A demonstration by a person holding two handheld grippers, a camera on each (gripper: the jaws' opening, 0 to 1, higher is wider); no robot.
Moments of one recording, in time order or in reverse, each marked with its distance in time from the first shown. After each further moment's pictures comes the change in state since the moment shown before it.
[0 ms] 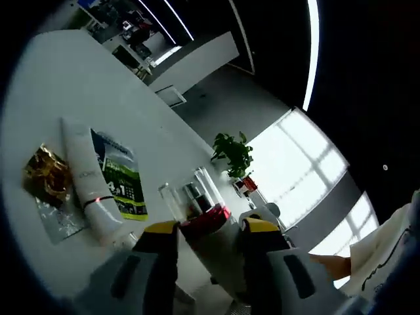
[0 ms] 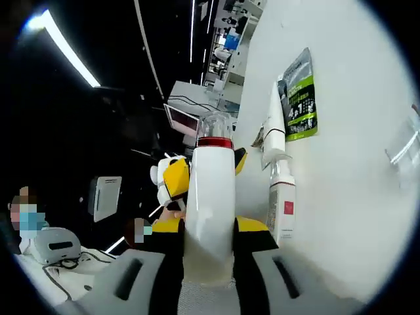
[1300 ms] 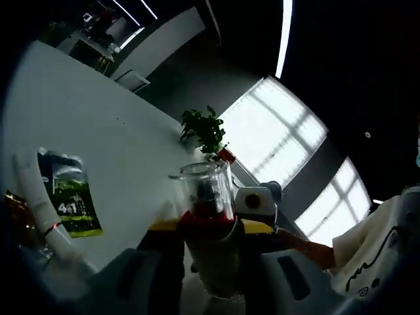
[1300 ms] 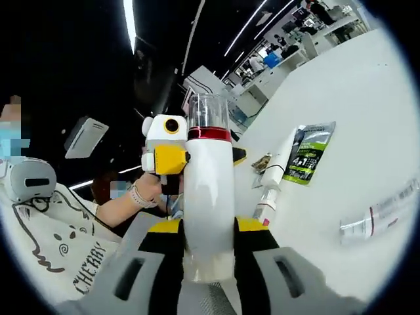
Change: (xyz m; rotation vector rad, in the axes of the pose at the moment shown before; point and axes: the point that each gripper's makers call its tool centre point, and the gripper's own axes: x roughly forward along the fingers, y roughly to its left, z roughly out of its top) left arm 0.033 -0.072 -0.006 0.178 0.195 -0.125; right arm -0.044 0.015 0.011 -0.492 0.064 -0.151
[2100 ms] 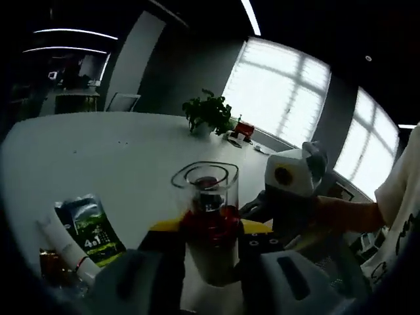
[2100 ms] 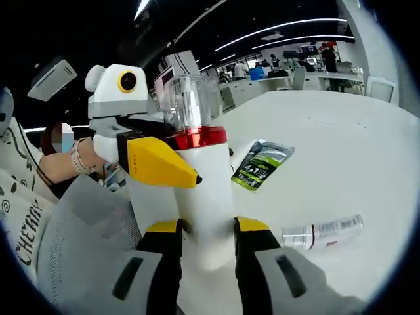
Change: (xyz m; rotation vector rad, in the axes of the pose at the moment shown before) left arm 0.022 0.011 -0.021 0.386 0.124 0.190; right arm -0.017 -0.053 -0.013 -0.325 0.104 -0.405
